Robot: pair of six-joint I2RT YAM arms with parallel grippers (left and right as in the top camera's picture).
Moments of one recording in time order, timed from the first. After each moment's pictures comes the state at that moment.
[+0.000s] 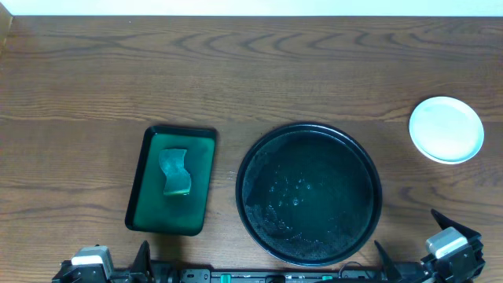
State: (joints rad) left arm -0.10 0.15 1.13 -1.46 -0.08 -0.16; right arm 0.05 0.30 1.19 -1.30 -0.35 -0.30
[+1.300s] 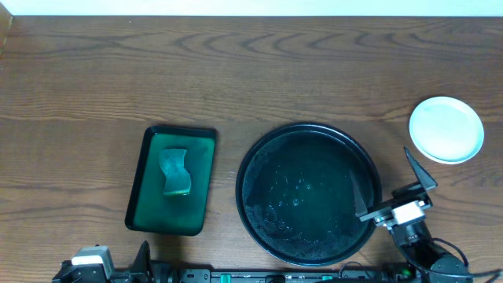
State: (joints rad) left arm -0.10 0.15 1.13 -1.46 -0.08 -0.16; right arm 0.05 0.04 0.02 0.45 -0.44 -0.21
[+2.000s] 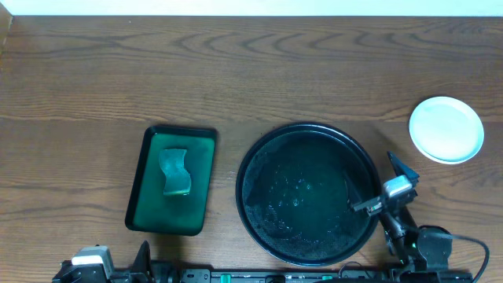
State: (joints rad) left arm -0.10 0.15 1.13 -1.46 -0.08 -0.16; right arm 0.05 0.01 0.01 0.00 -0.34 -0.06
